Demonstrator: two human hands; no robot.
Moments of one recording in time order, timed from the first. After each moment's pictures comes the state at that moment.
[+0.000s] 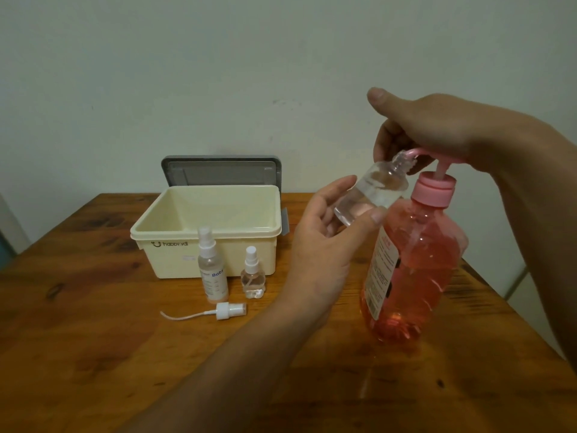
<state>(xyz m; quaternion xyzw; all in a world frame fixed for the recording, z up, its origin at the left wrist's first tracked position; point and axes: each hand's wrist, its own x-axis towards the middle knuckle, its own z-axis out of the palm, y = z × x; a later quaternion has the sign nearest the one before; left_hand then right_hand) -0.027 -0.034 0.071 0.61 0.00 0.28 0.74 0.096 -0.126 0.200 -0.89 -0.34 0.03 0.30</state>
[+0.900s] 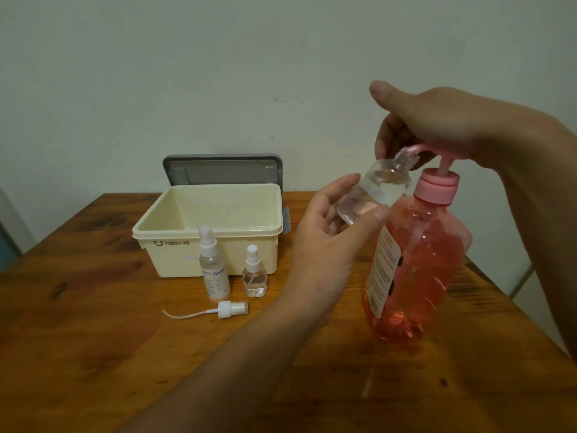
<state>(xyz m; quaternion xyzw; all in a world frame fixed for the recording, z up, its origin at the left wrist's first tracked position) -0.028 -0.037 0.069 0.62 0.00 0.28 0.74 0.097 -0.128 0.199 -0.89 -0.34 0.02 0.30</state>
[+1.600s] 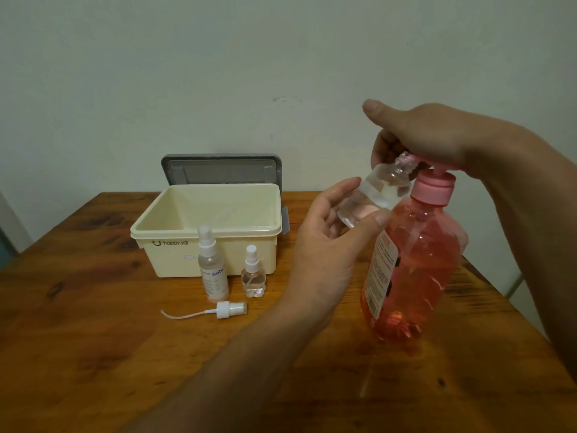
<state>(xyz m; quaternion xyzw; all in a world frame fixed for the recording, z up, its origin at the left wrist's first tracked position) -0.024 -0.036 0.066 0.61 0.01 0.28 0.74 0.100 -0.122 0.190 -0.90 -0.34 0.02 0.28</state>
